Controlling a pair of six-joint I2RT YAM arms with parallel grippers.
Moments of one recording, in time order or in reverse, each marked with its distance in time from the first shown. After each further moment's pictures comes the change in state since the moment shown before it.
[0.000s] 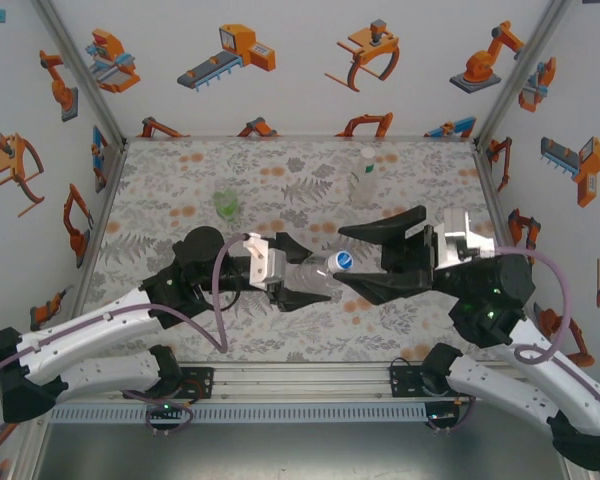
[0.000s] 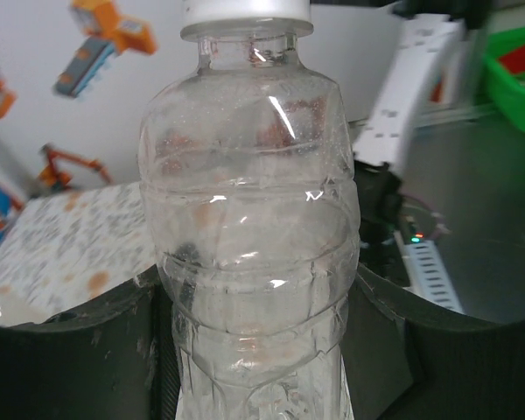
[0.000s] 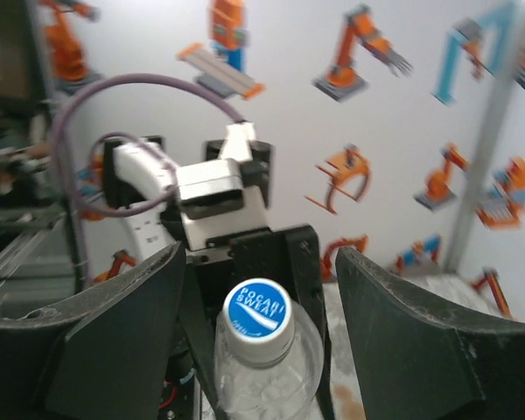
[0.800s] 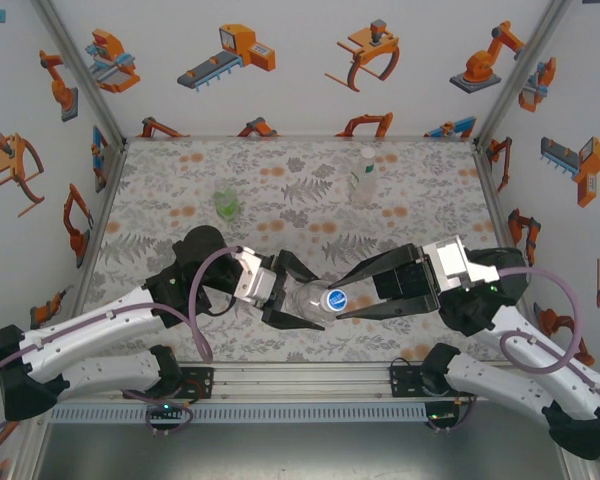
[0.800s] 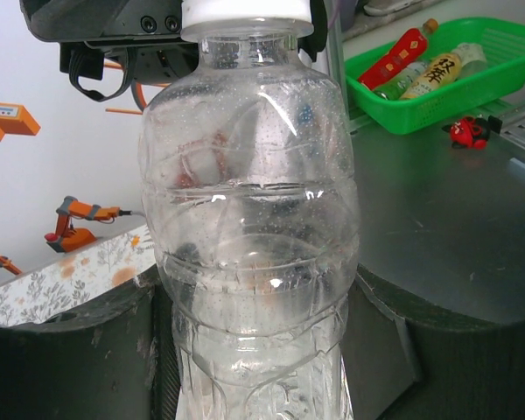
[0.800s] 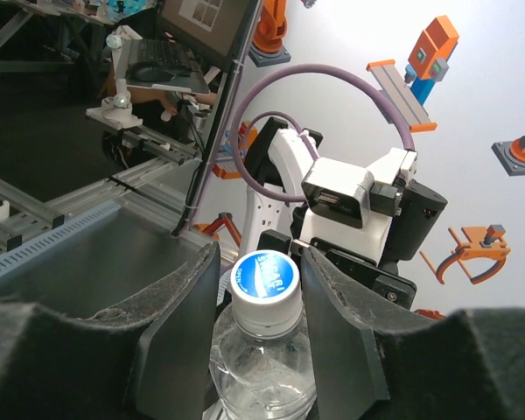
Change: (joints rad) left arm -0.009 0.020 0.009 0.053 0.277 -0.005; right arm 0.006 0.102 0.018 0.266 -0.409 0.069
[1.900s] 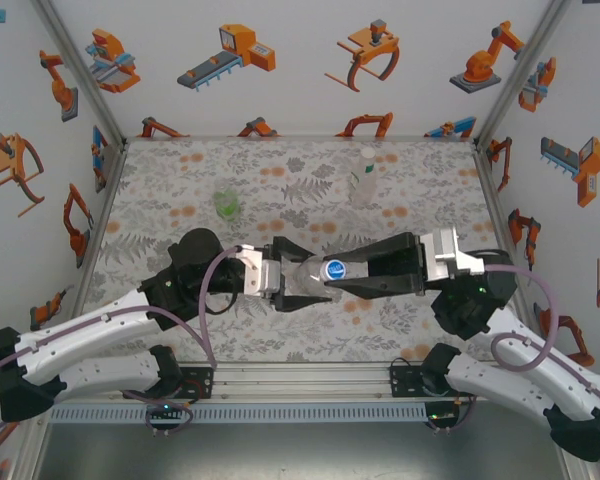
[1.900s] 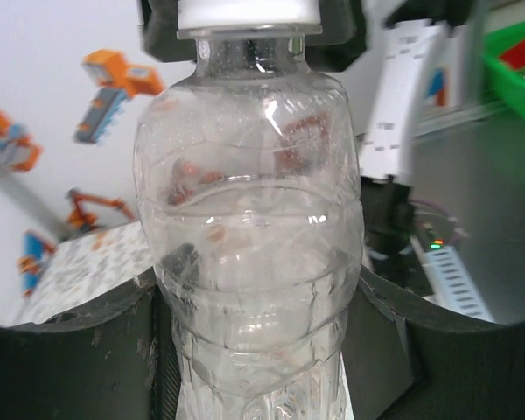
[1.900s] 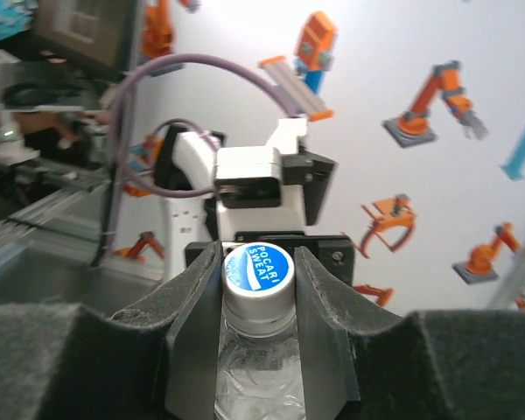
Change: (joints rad) left arm -0.014 -0.027 -0.006 -0.015 -0.372 0.109; right arm 0.005 -0.024 -0.079 -0.045 0.321 -0.113
